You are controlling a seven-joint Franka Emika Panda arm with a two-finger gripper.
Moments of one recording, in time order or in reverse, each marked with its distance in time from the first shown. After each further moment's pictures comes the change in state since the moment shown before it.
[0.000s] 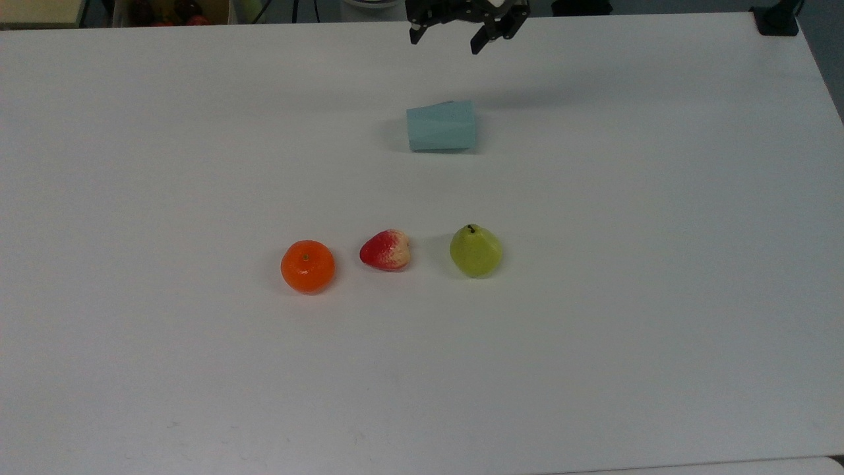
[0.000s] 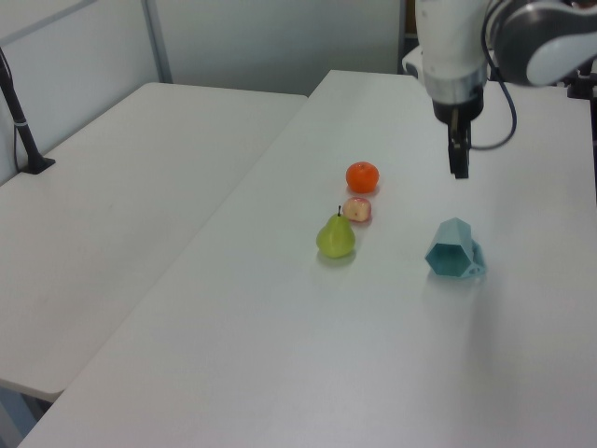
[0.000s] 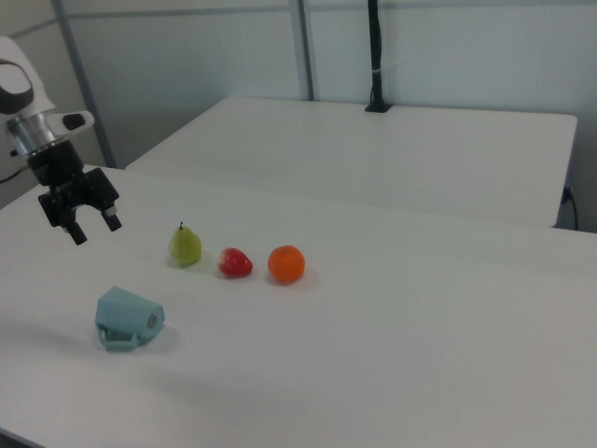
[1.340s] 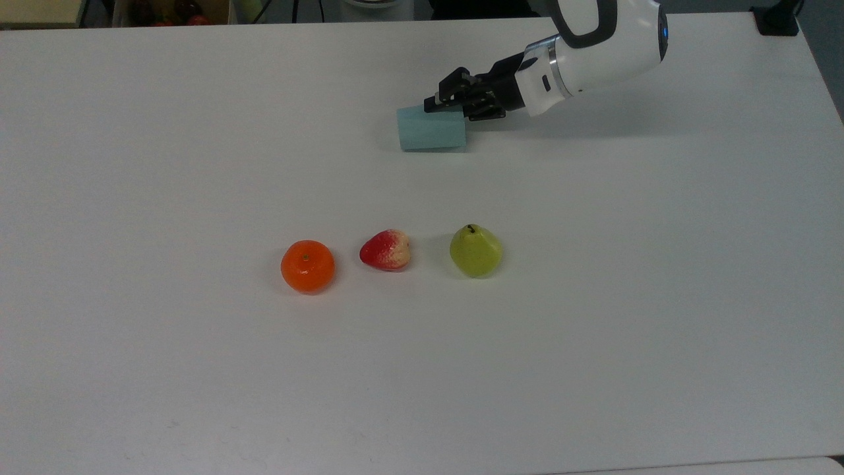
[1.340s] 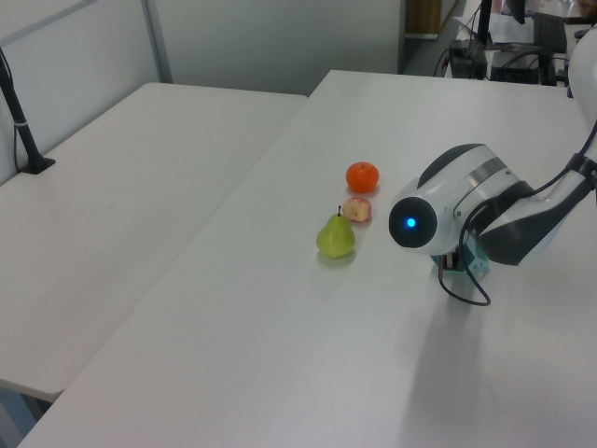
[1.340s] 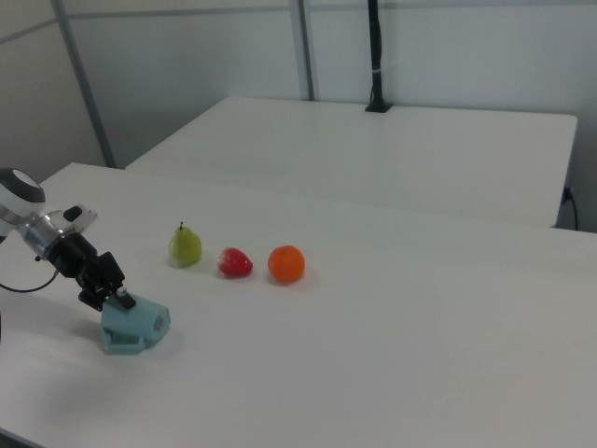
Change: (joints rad) arm 0.173 0.359 -0.010 -0.033 -0.359 -0.082 0.410
